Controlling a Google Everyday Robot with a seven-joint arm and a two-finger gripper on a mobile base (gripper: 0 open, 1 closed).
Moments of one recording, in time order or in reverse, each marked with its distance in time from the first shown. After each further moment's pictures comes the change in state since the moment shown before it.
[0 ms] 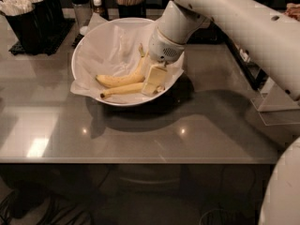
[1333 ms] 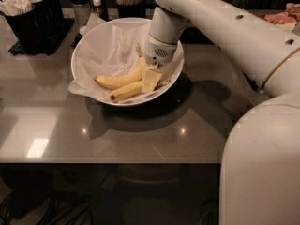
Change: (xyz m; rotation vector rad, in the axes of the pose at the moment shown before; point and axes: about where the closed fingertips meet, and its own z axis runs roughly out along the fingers) arm 0.014 -0.006 0.026 -0.120 0.138 0.134
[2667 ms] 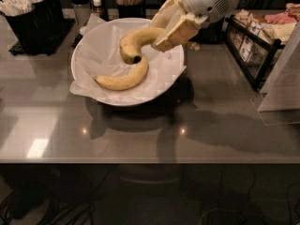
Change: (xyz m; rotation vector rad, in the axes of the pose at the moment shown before) arm -0.033 0.093 -0.182 0.204 -0.514 -0.325
